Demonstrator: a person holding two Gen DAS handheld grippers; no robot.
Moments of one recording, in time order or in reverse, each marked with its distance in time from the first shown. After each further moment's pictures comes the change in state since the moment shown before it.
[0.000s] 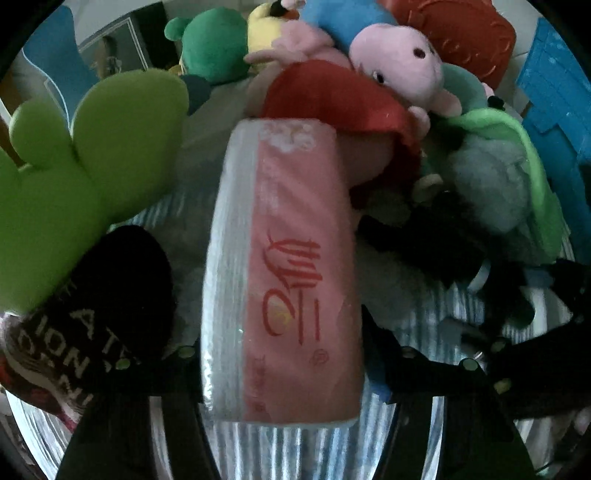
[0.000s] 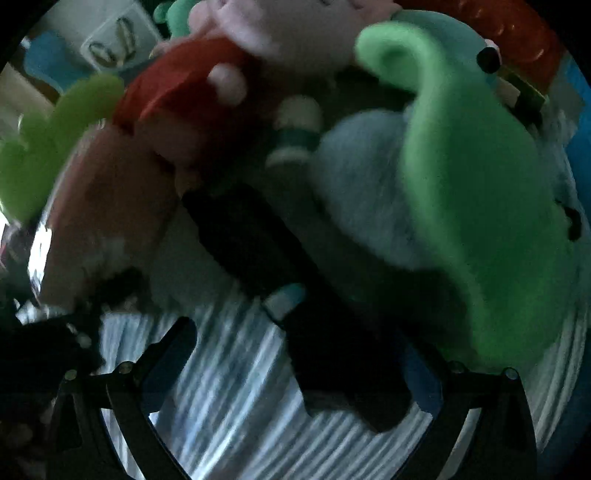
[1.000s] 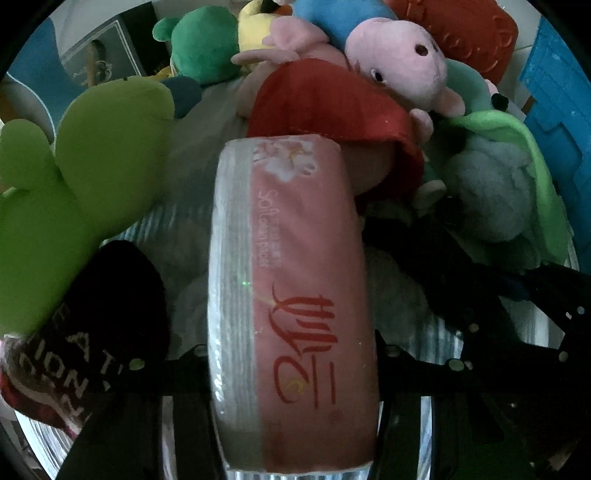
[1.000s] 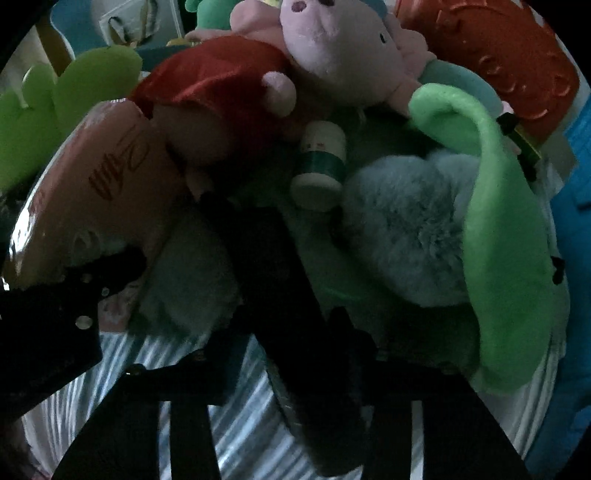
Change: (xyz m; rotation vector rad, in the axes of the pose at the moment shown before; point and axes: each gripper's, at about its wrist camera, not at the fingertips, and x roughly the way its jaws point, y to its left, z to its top) left arm -0.006 -0.013 -0.005 0.017 0.027 0.001; right arm -0.022 0.035 -0.010 -0.099 -0.102 -0.118
